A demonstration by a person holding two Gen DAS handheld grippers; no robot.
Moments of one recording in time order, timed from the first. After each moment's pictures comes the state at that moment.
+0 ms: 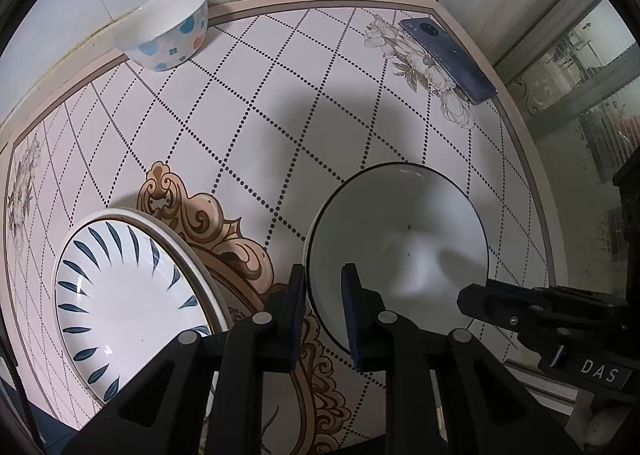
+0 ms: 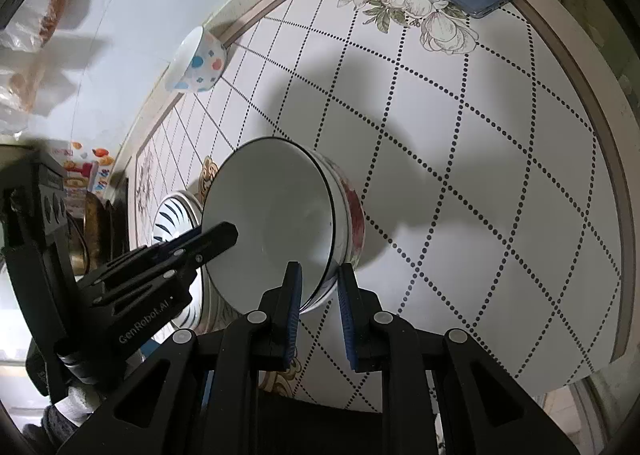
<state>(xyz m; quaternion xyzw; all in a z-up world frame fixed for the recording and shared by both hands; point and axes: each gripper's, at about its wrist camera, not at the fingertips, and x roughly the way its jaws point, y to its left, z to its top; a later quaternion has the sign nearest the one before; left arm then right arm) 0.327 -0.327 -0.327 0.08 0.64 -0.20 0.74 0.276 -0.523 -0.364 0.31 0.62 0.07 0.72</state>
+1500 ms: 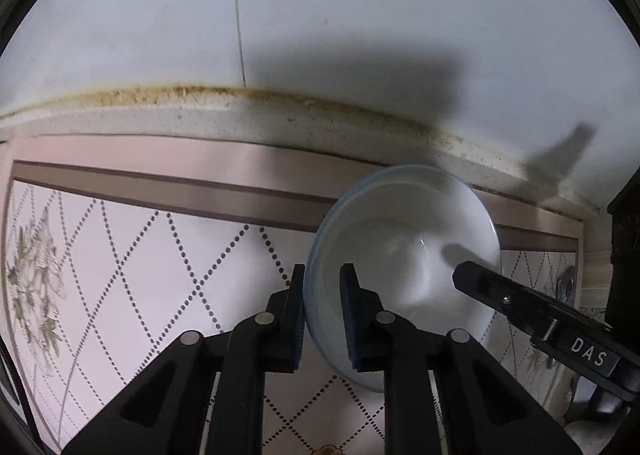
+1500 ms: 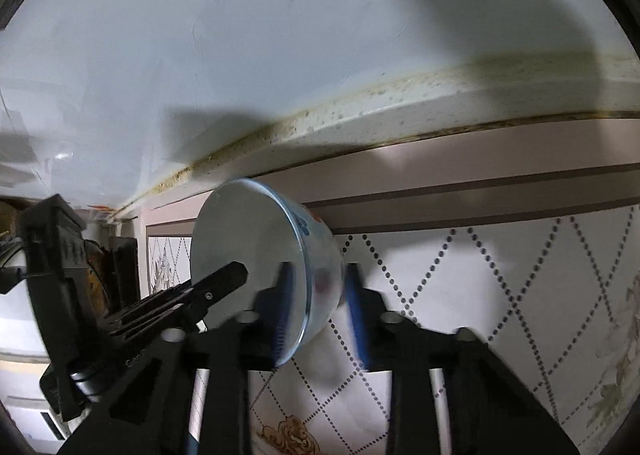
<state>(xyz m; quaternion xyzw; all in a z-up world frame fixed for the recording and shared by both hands) 0.607 -0.203 -0.359 -0.07 0.64 -0.07 0.76 0.634 -0.421 -0.392 0.26 0.62 0.14 0.73</state>
